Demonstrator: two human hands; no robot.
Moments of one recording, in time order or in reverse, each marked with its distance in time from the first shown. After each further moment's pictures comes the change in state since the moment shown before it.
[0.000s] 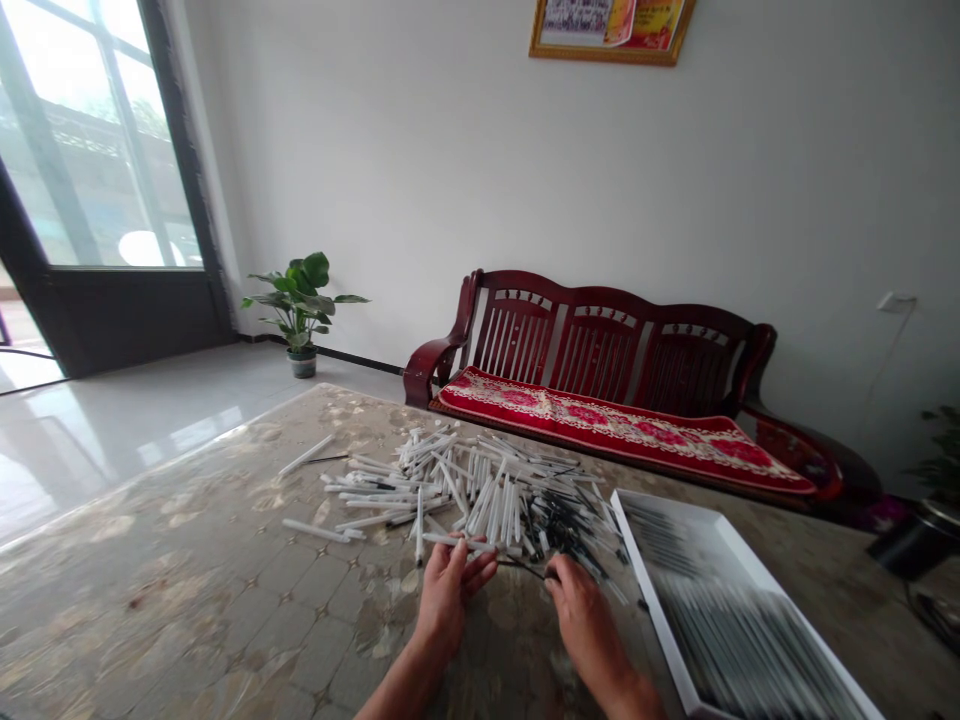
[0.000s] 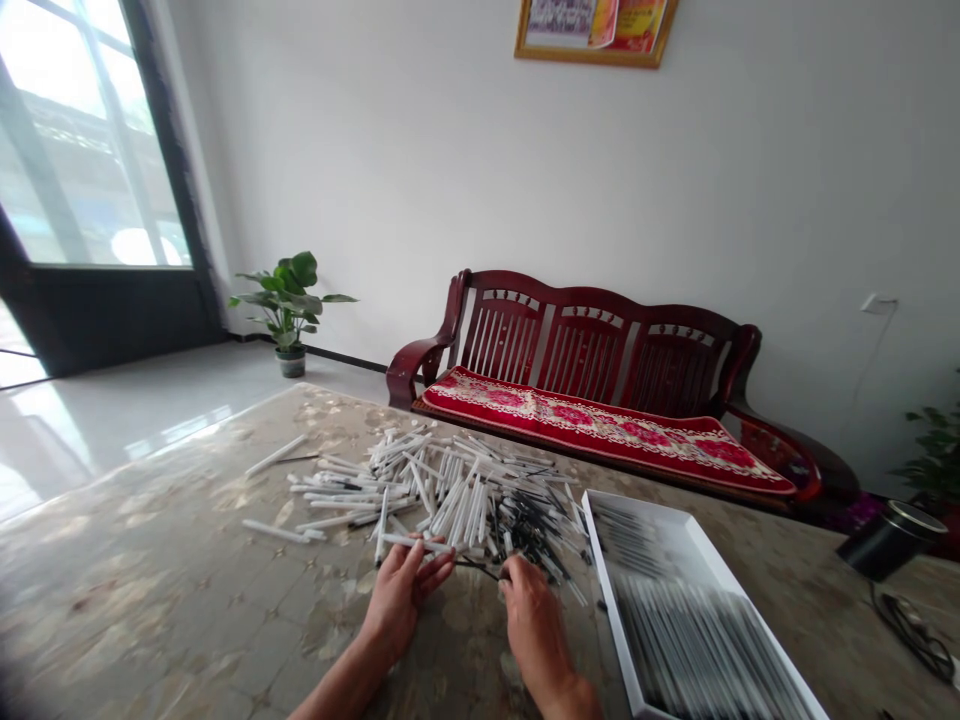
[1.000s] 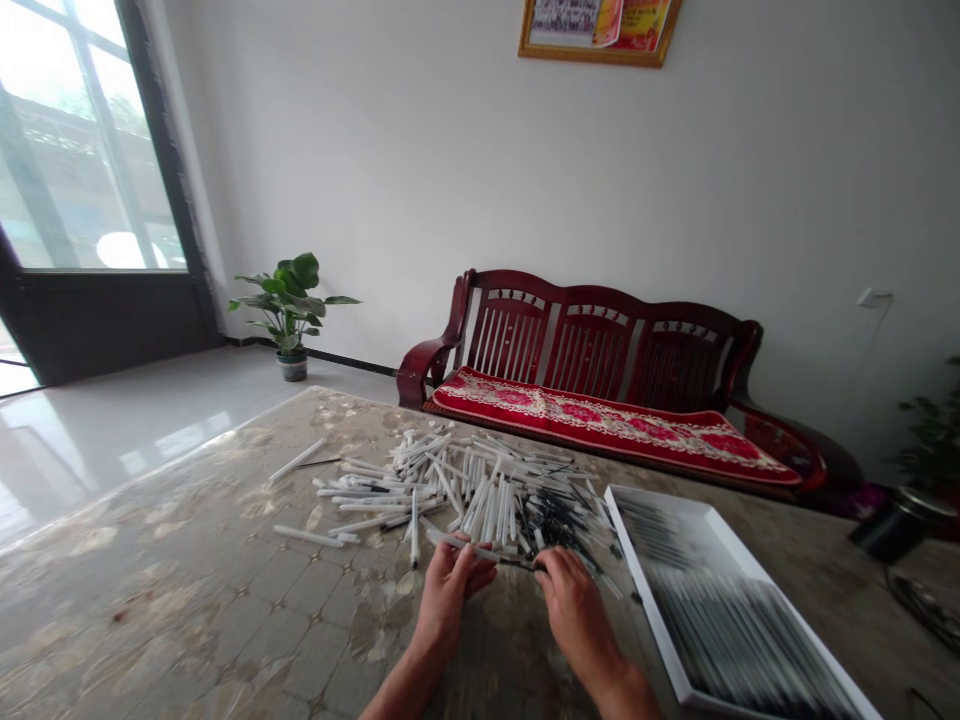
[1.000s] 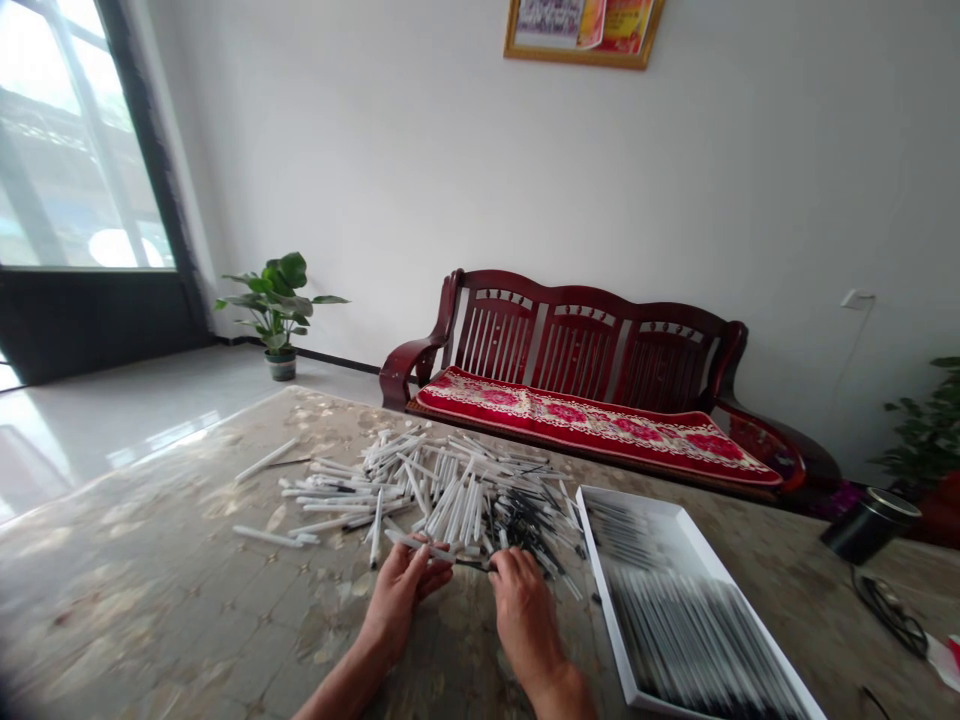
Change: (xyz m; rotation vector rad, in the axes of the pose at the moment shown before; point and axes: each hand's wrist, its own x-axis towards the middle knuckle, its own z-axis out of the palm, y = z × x) left_hand -0.004 -0.002 0.000 0.131 -0.107 0.028; right_hand 0.004 -0.014 -0.003 -0.007 0.098 -0.144
